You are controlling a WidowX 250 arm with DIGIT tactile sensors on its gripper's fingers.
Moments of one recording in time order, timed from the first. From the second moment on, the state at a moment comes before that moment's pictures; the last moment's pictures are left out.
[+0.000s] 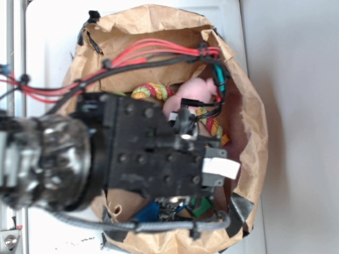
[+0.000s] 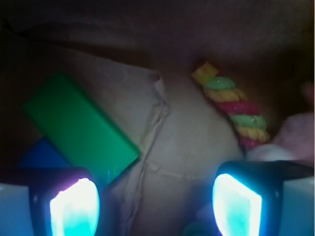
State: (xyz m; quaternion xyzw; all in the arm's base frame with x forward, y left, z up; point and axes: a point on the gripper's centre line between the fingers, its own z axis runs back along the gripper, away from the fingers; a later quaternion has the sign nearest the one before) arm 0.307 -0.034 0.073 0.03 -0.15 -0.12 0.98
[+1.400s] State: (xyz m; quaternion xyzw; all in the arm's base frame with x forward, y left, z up) arm 0.313 -0.081 0.065 -0.04 -0.17 -0.15 0.97
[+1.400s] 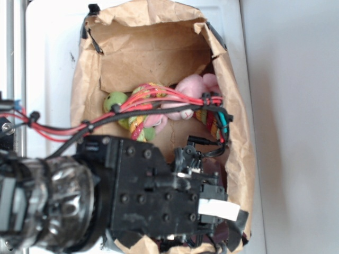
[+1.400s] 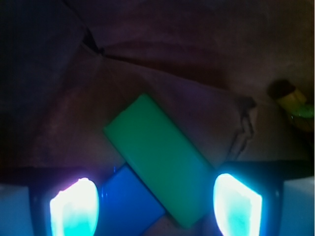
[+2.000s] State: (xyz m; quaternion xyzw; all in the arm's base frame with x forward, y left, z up) arm 0.318 -0.090 0.055 -0.04 -0.20 -0.23 0.95
